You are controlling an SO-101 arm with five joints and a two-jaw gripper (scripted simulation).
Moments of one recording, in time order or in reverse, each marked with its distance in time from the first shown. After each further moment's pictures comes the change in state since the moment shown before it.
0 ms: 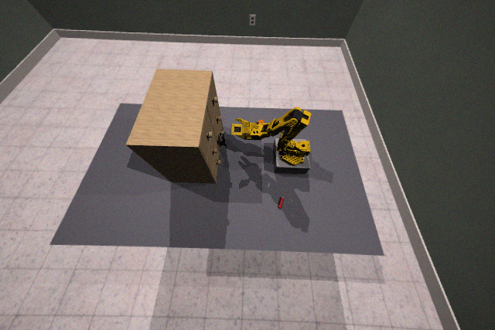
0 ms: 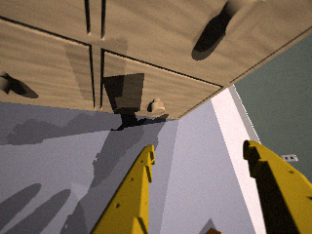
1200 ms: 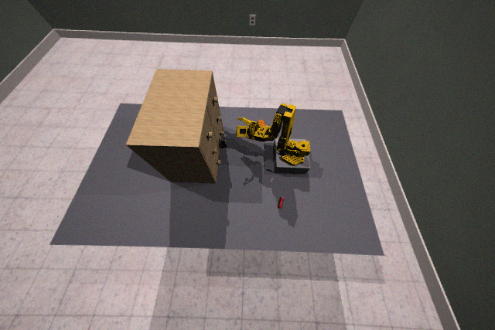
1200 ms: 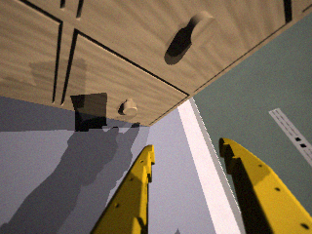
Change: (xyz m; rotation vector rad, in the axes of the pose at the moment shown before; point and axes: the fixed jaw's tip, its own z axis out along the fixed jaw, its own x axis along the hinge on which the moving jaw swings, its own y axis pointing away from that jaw) arm 0.011 -0.018 -0.004 0.203 -0.122 -0.183
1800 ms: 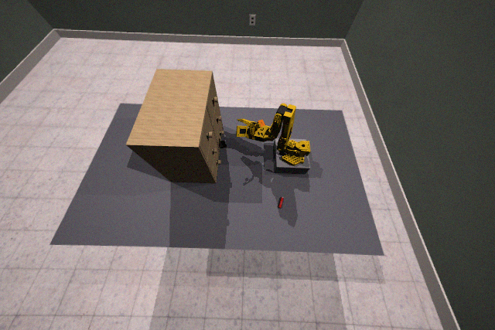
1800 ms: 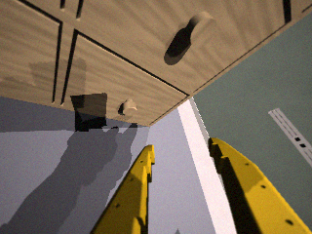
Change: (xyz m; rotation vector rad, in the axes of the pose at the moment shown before) arm 0.000 0.000 0.000 0.001 -0.001 0.000
